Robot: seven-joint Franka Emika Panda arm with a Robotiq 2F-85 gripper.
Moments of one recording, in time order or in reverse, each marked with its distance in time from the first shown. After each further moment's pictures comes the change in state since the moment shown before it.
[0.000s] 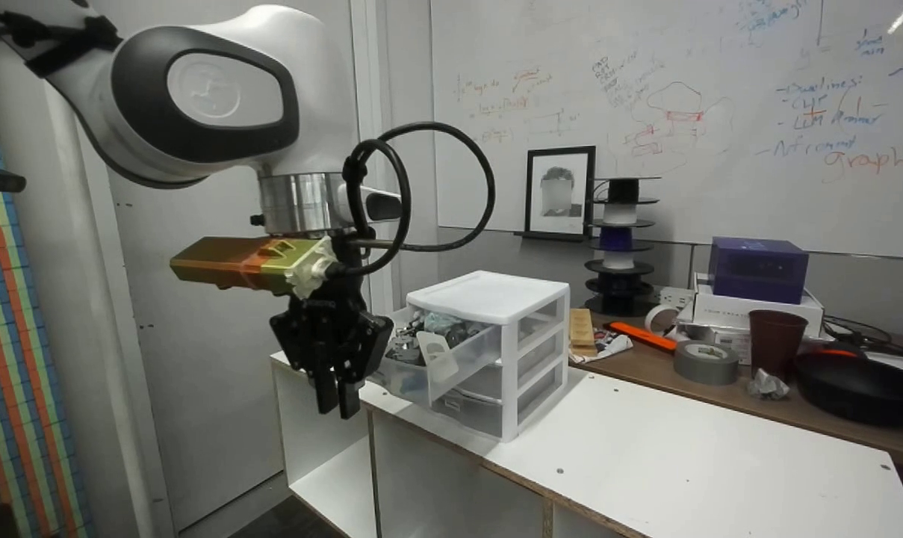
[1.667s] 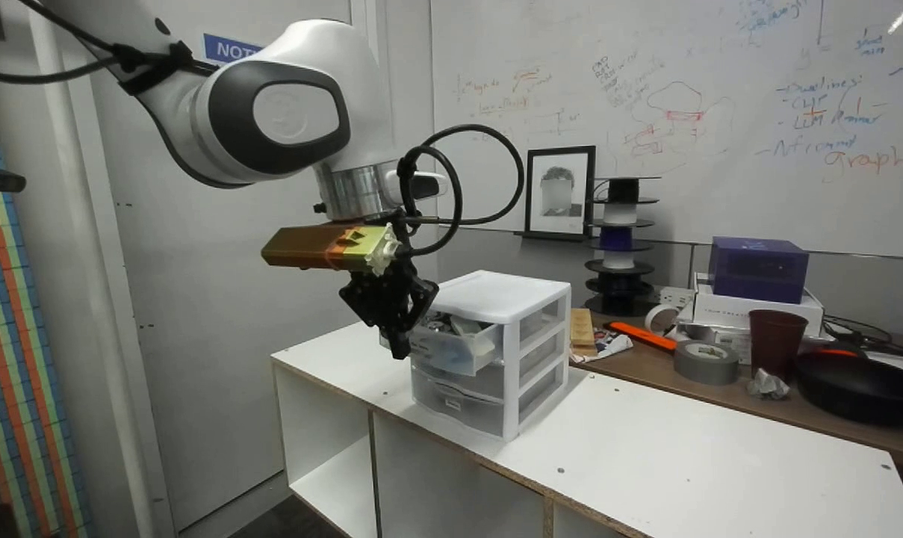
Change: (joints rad) arm 0.029 0.166 0.031 0.180 0.092 0.157 0.009
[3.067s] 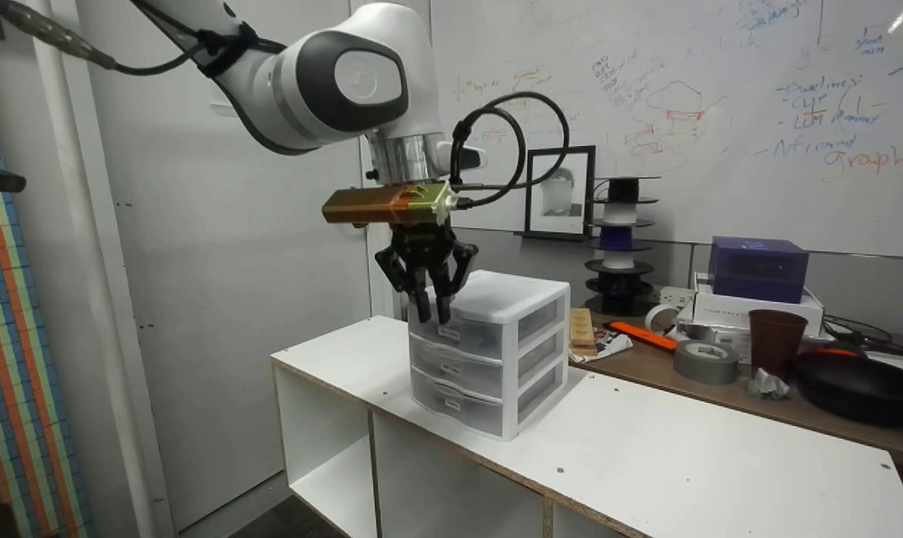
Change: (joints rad) arm -0.018 0.116 0.023 0.268 0.005 -0.213 -0.064
